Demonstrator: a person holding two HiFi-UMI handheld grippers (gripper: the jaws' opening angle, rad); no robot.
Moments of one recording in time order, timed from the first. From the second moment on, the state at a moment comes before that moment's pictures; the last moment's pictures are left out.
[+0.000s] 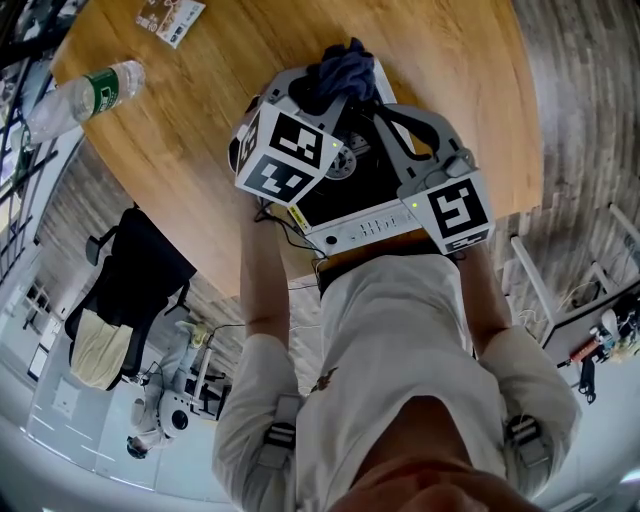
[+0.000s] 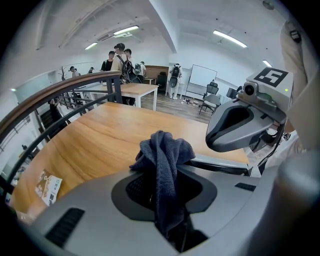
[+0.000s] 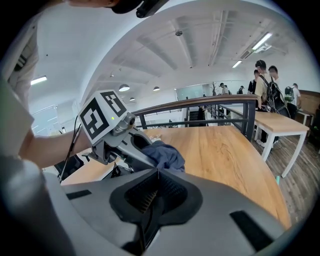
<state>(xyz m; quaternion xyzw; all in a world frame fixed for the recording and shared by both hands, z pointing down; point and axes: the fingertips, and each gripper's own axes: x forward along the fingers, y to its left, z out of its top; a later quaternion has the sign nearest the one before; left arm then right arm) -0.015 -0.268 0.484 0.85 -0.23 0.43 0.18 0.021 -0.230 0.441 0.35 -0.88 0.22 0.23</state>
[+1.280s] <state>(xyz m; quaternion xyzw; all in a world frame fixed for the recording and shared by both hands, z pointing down) -0.131 -0.235 0.476 0.83 -0.31 0.42 0.22 -0.052 -0.210 0.433 0.30 -0.90 0.19 0.26</state>
